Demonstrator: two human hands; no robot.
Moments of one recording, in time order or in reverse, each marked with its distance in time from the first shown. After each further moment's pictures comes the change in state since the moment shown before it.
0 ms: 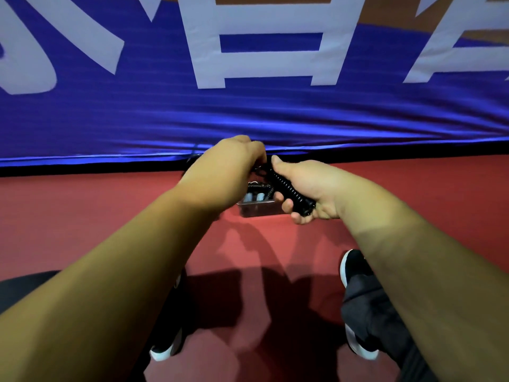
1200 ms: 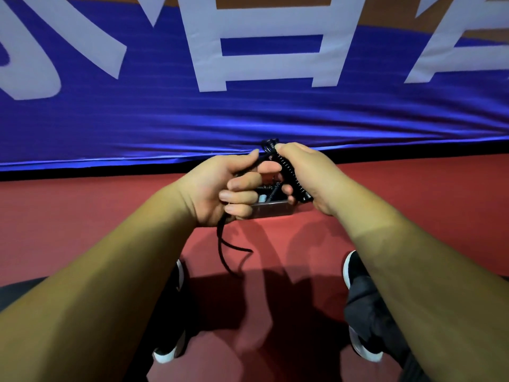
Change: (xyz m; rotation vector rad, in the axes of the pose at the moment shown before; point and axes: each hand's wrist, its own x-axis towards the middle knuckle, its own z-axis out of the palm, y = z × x) left_hand -0.013 -0.006 0.000 -1.862 -0.668 -0.566; right_hand 0.006 -0.005 0.004 0.098 0.218 -0.409
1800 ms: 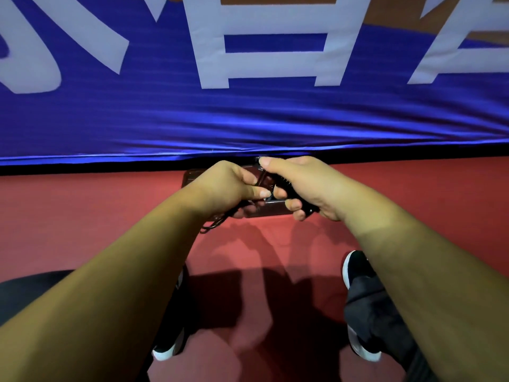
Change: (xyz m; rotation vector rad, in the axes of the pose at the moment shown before) left_hand 0.010 -0.015 -0.008 0.858 0.550 0.137; right_hand -0.015 0.000 0.001 -0.114 -0.238 0.113
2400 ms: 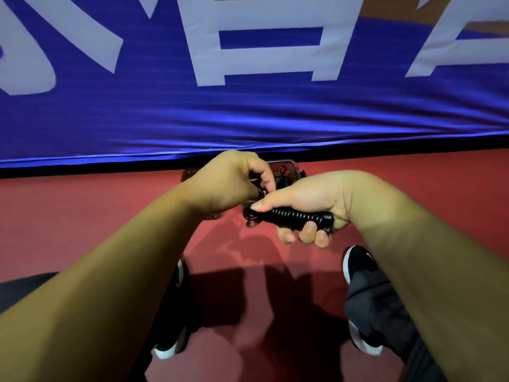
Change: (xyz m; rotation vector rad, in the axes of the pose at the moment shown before) left_hand -0.002 0.012 -0.005 0.441 0.037 0.373; right_hand -0.012 -0.004 -0.006 -0.282 -0.526 0.515
